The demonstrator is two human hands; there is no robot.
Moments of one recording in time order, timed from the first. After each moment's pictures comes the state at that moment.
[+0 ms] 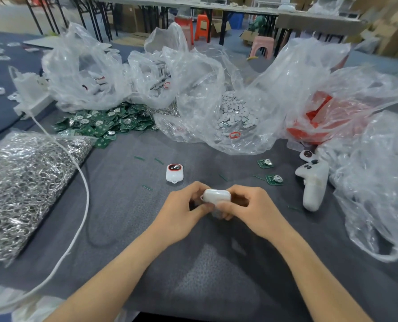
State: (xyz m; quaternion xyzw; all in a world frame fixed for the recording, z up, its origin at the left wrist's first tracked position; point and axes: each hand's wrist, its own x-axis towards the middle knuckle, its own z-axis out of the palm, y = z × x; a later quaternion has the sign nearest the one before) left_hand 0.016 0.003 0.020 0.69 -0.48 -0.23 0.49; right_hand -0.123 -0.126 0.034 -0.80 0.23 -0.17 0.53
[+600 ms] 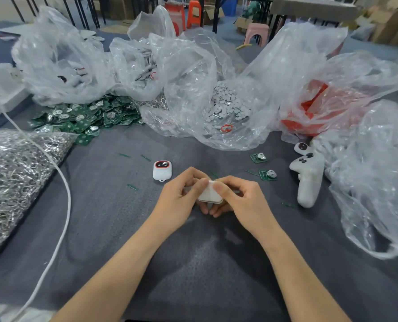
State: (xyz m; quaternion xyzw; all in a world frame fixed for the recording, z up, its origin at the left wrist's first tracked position) left_hand 0.015 -0.027 0.015 0.60 -0.44 -0.28 0.61; right_hand -0.112 -0.124 0.024 -0.68 0.23 -0.25 0.65
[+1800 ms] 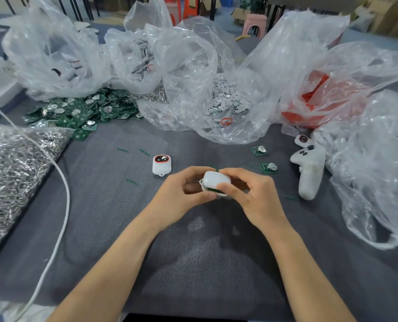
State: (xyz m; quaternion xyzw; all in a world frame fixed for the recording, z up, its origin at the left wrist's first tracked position) left_hand 0.020 -0.021 0.020 0.57 -0.41 -0.41 0.59; right_hand -0.124 -0.130 0.029 -0.82 0.24 -0.30 0.41
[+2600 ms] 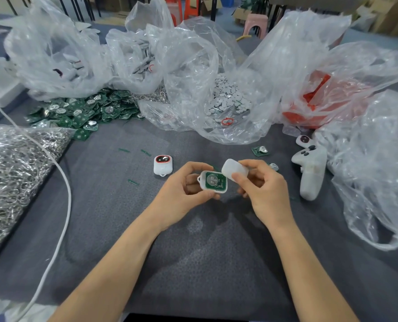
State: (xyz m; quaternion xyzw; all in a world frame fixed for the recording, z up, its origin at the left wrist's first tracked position) left_hand 0.020 -0.021 0.019 0.54 -0.39 -0.42 0.62; right_hand -0.124 -0.137 0.024 -0.70 0.34 -0.37 0.51
